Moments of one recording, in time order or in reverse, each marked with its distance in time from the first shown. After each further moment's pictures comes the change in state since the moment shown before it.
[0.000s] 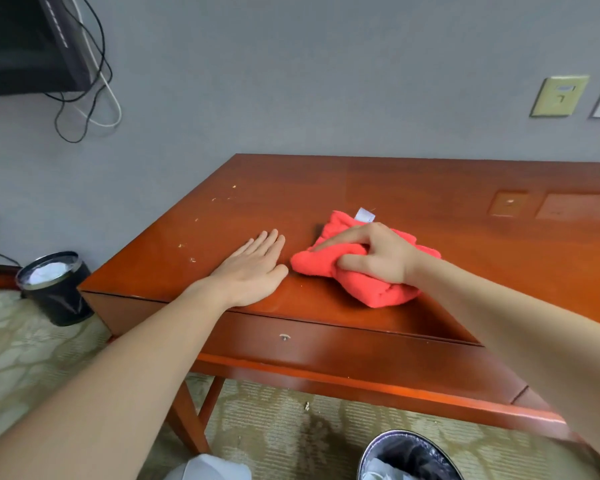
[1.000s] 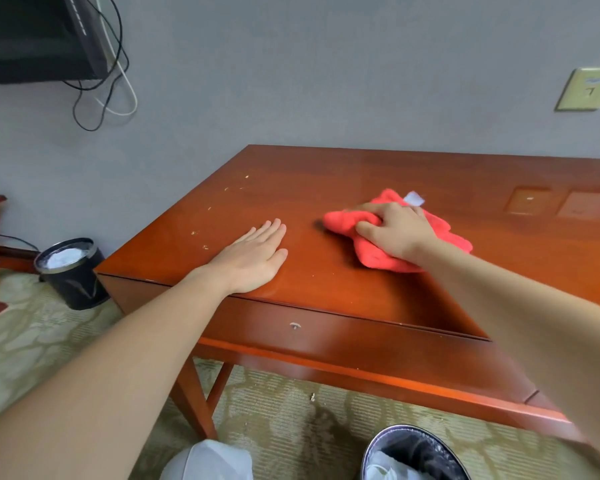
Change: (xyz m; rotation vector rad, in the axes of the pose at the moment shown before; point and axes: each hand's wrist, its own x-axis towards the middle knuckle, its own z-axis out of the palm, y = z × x) left_hand -0.010 -0.012 -0.003 -0.018 0.029 -0.046; right_hand 0.021 0.019 -0.004 -0.268 0.162 0.298
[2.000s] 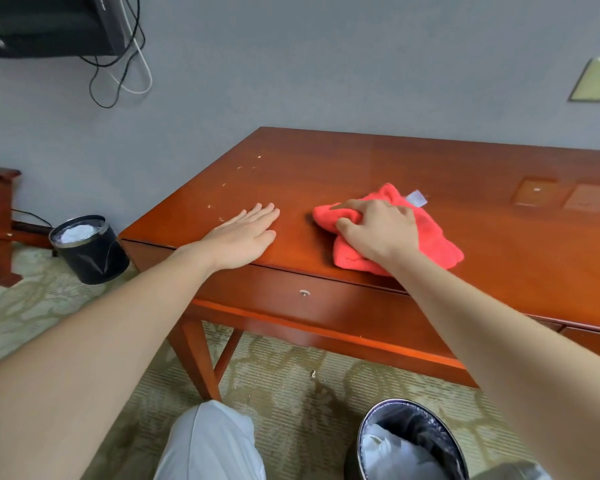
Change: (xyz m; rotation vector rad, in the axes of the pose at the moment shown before) left_hand -0.033 -0.018 -0.003 -0.119 -0.017 -0.063; right_hand -0.043 -0.063 0.018 -0.093 0.122 0.047
